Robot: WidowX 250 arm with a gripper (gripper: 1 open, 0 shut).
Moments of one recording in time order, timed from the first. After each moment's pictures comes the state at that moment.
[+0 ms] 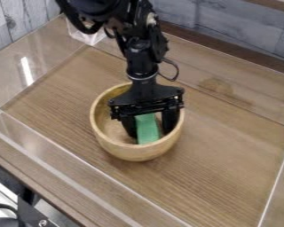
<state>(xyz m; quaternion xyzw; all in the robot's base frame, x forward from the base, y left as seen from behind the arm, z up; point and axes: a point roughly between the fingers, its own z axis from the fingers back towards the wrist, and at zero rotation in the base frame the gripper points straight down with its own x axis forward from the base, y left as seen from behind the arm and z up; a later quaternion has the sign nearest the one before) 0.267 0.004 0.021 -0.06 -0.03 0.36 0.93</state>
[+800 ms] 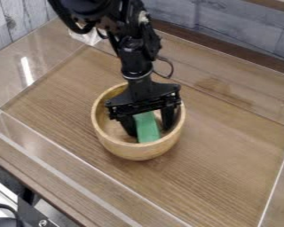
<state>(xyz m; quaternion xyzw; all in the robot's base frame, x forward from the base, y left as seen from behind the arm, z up) 0.258 0.023 0.023 -0.06 -0.03 0.38 0.92</state>
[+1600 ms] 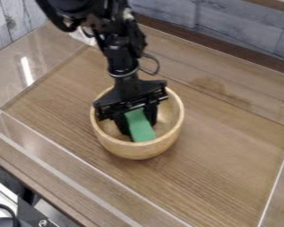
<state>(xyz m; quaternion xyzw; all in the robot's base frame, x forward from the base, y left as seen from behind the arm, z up) 0.251 0.046 0.026 -0.06 -0.02 0.43 0.90</state>
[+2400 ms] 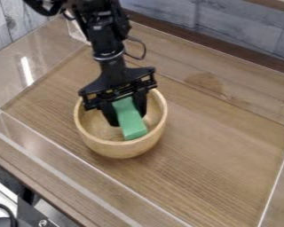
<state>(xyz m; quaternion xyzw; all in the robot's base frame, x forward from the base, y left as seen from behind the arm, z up) 0.244 0.039 0.055 -0.08 0.00 0.44 0.90</state>
